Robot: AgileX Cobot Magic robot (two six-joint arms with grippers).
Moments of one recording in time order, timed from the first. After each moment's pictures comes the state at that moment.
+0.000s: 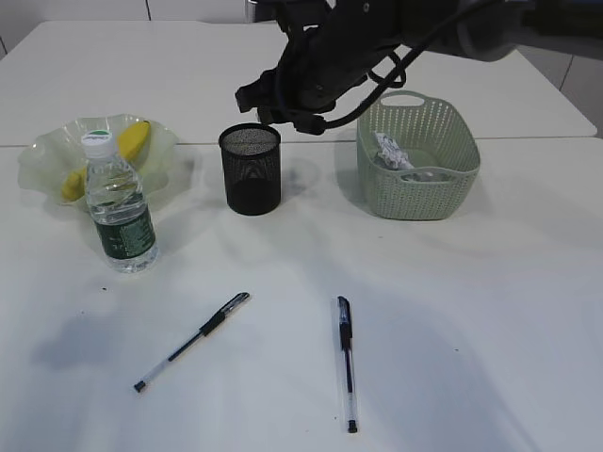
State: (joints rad) left arm 0.03 0.98 -0.72 -0.24 0.77 -0.18; right arm 0.47 2.16 -1.92 0.08 0.61 -0.05
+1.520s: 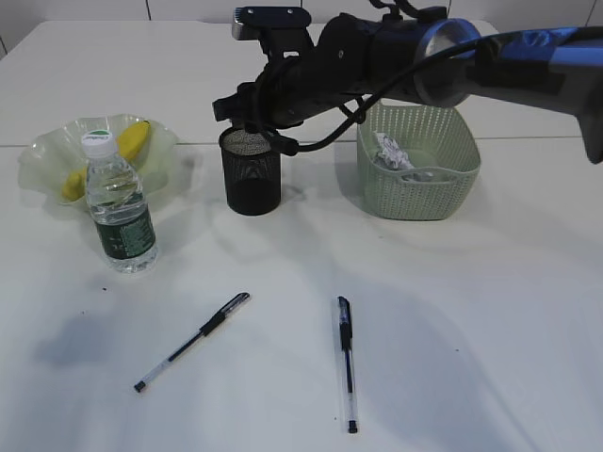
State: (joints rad) left arm 0.03 0.98 -0.72 -0.23 0.76 -0.18; right arm 0.47 2.30 -1.97 0.32 0.38 -0.20
